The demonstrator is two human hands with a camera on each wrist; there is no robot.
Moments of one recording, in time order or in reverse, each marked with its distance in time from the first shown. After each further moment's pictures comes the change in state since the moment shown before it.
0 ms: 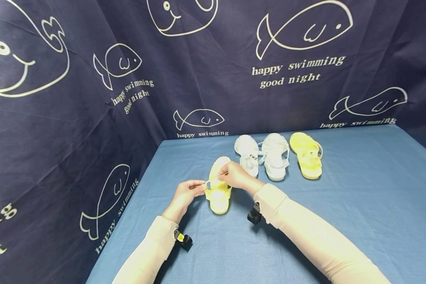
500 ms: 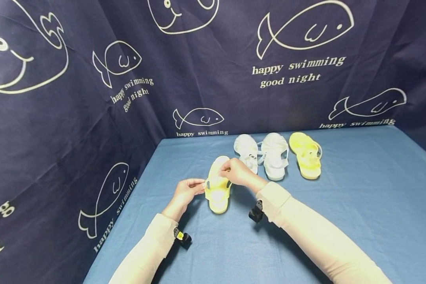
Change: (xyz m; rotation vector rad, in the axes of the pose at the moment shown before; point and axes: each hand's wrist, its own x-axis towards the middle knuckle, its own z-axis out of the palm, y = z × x) left_hand 0.003 0.001 0.004 0.045 0.019 -0.012; right_hand -0.004 0.002 -0.012 -0.006 0.025 -0.076
